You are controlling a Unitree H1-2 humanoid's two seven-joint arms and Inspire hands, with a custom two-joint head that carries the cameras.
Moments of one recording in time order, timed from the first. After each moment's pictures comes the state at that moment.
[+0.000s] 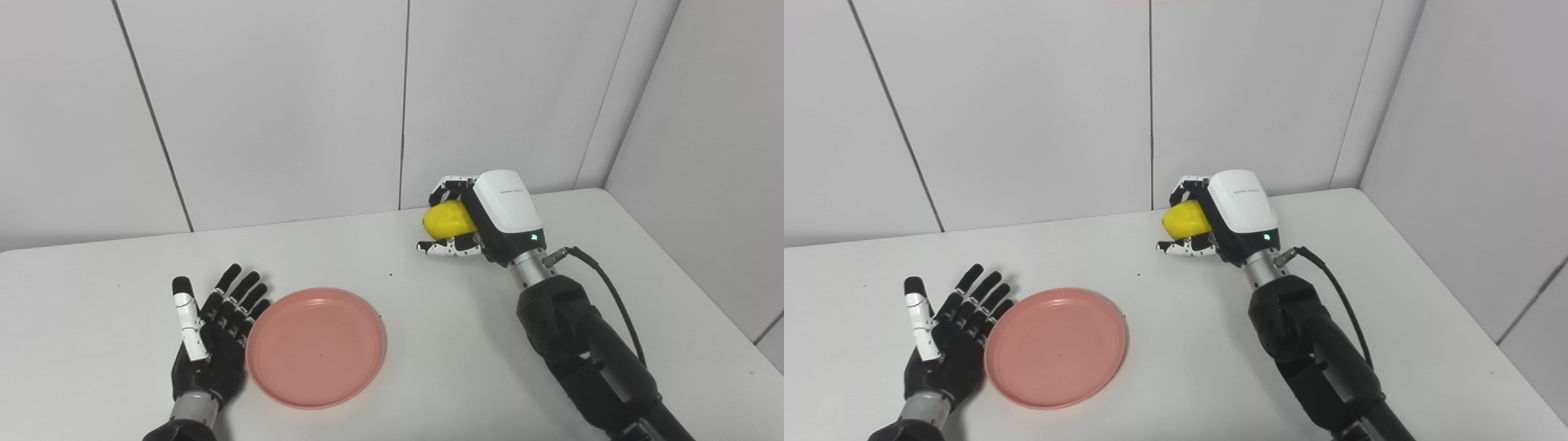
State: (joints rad) left arm -0.26 -0.10 0.10 0.05 -0.44 0.36 -0.04; right arm -0.46 -0.39 0.25 -0.02 -0.81 0.10 -0.11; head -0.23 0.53
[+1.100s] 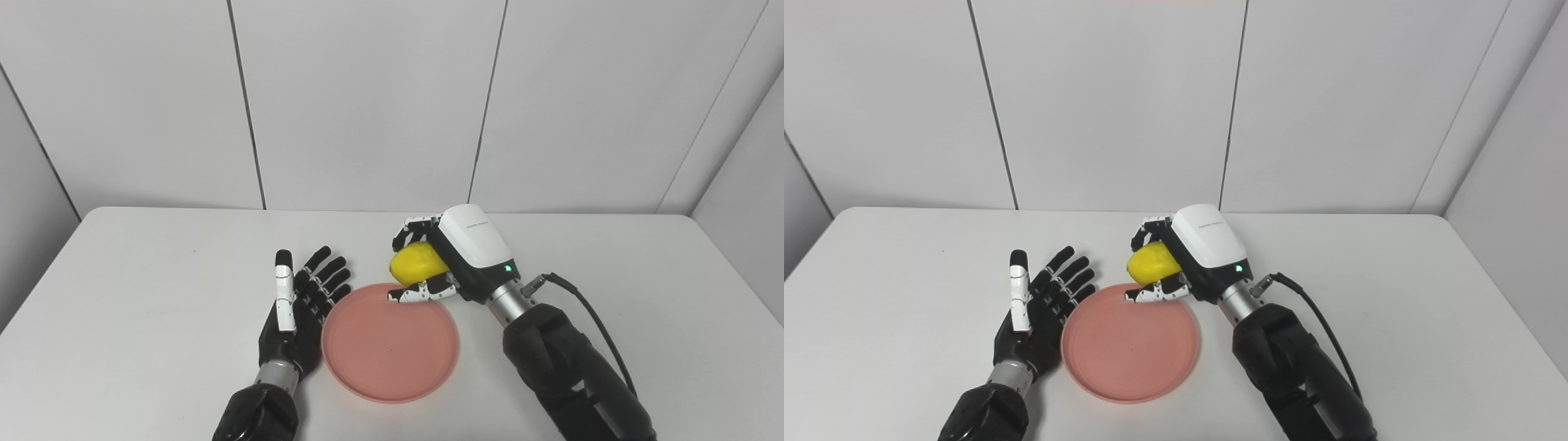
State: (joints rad) left arm -0.26 -0.17 0.07 0.05 -0.36 0.34 -0.01; right arm -0.51 -0.29 0.41 0.03 -0.81 -0.04 0.05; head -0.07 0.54
